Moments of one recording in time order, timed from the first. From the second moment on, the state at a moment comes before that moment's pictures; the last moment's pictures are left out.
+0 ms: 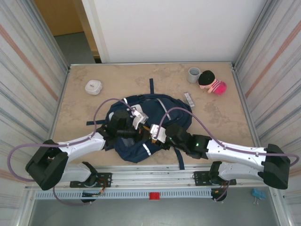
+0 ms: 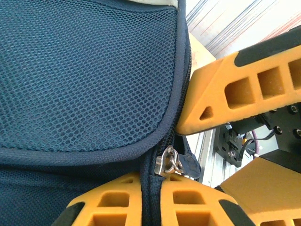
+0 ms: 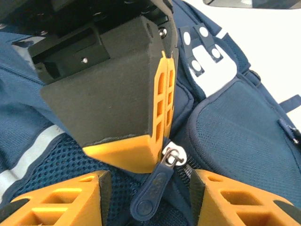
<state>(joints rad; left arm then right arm) -0.72 1.27 0.54 0.22 0.65 -0.30 1.13 1.08 0.63 -0.14 0.22 -0.29</state>
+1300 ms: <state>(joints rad) -0.73 1.03 0.54 -0.10 0.41 -0.17 0.74 0.98 0.65 -0.44 -0.17 -0.01</state>
